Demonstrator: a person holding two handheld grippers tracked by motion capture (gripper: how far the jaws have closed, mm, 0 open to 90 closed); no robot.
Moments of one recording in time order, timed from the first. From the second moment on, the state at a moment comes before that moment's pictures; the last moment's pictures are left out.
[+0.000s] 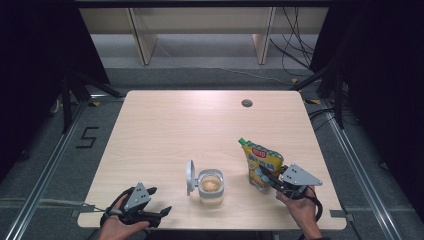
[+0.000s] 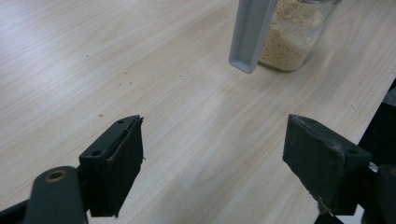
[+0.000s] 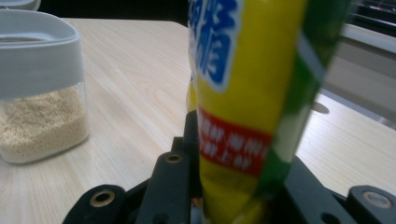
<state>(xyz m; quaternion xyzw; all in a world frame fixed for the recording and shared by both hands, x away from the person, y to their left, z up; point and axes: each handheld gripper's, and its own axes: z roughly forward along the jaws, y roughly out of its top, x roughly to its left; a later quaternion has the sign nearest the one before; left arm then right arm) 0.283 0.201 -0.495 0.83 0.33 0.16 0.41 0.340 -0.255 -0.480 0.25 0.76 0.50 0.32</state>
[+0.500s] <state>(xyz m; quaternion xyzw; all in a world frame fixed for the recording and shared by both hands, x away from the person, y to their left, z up) 0.285 0.202 -0.494 0.84 0.32 0.17 0.41 0.325 -0.270 -0.483 0.33 0.75 0.50 0.27</state>
